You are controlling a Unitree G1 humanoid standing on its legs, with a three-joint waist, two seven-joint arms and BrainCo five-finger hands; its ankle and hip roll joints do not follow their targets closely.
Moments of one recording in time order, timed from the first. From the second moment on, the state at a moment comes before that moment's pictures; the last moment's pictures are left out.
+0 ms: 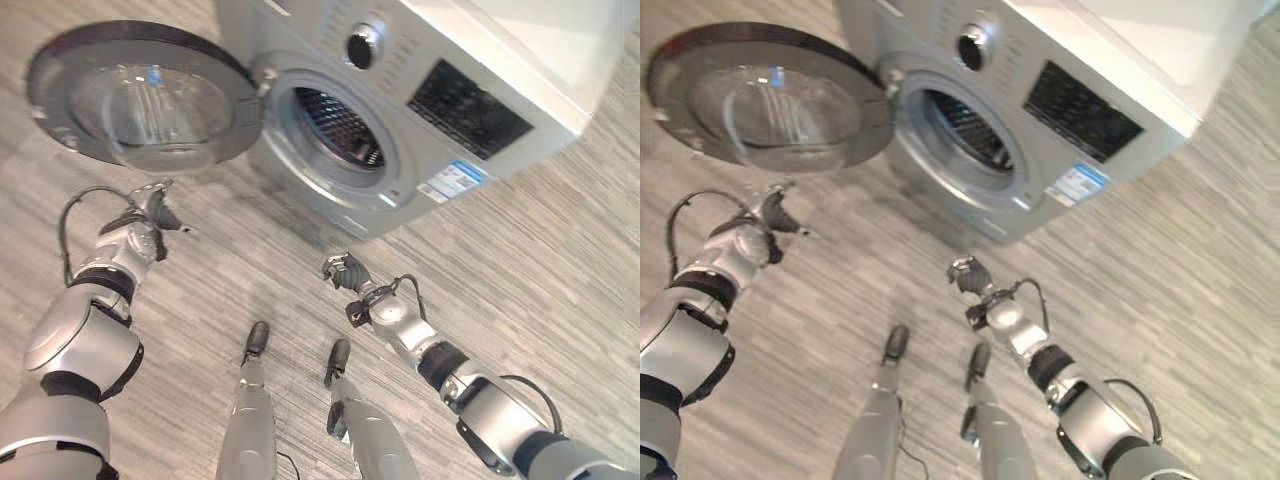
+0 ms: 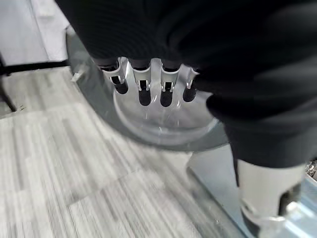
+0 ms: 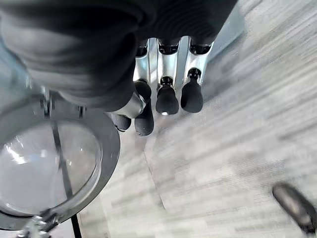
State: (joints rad) left arm -1.07 0.73 -0.70 1.34 0.12 -0.05 0.07; right arm -0.65 -0.26 0.67 0.63 0.39 -0.06 -0.13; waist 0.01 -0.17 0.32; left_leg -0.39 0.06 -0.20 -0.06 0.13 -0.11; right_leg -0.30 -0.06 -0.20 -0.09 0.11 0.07
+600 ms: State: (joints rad) left arm -1.28 0.86 -0.52 1.43 -0.18 0.03 0.17; right arm -0.40 -0.35 0.59 0.40 0.37 -0.09 -0.15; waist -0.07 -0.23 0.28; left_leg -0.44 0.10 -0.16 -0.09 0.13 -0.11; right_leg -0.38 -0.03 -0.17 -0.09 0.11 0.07
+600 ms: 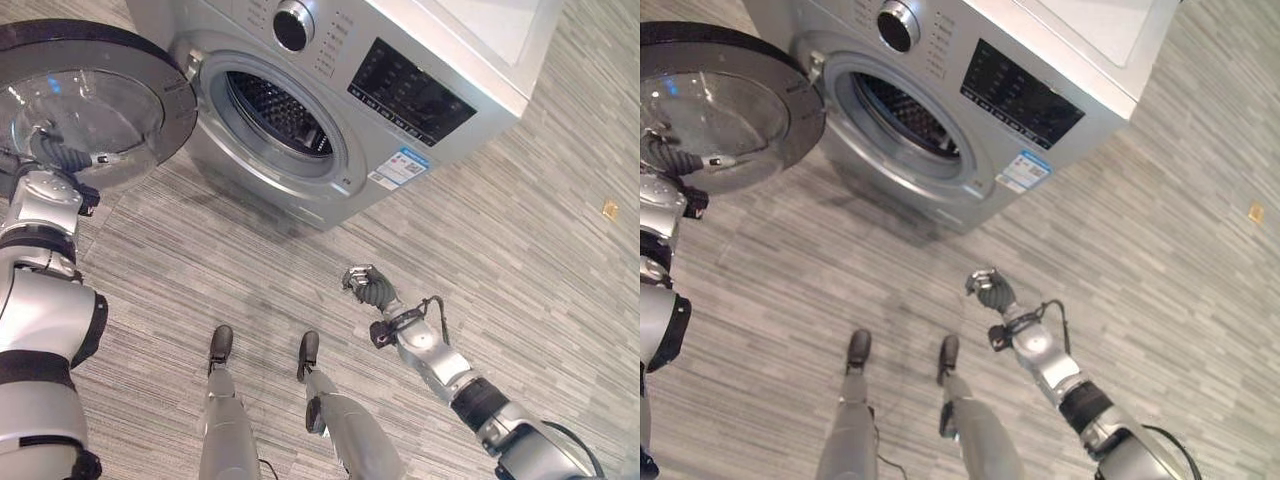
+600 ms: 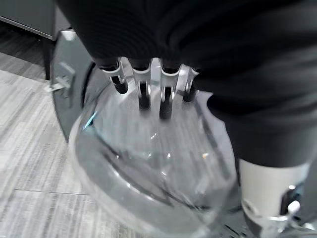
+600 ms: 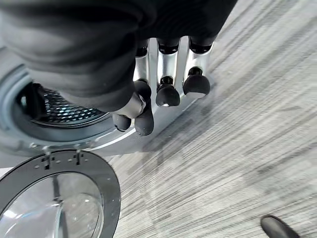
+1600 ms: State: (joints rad) left arm -0.91 0.86 -0.33 1.25 -0.23 0.01 0.19; right arm -0.32 -0.41 0.52 0.35 0.31 -0.08 -0.09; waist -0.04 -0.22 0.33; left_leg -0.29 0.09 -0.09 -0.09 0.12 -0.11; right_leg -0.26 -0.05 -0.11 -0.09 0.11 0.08
